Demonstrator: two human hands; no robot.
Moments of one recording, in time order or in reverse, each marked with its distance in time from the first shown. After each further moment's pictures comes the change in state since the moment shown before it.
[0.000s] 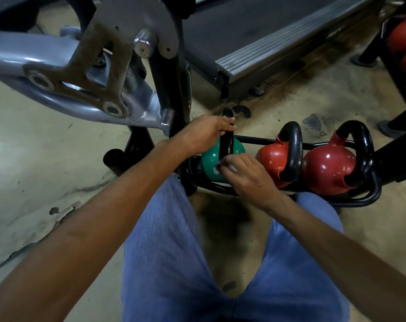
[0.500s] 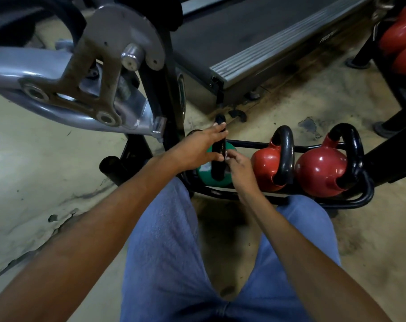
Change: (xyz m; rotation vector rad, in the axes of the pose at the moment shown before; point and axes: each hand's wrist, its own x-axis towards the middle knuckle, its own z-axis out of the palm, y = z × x) left_hand -0.015 0.006 0.008 0.072 -0.093 -0.012; right_hand 0.034 -0.009 0.013 1.246 0.066 1.204
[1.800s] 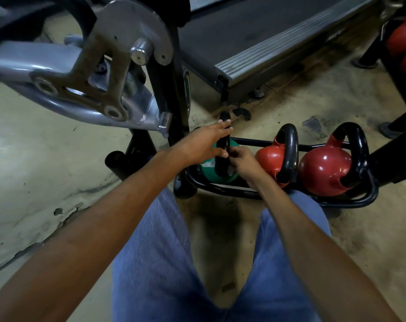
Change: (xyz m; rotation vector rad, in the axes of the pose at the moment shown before) left_hand 0.006 -0.001 0.000 0.103 0.005 0.001; right_hand 0.026 -0.002 -0.014 -0.109 -0.182 0.084
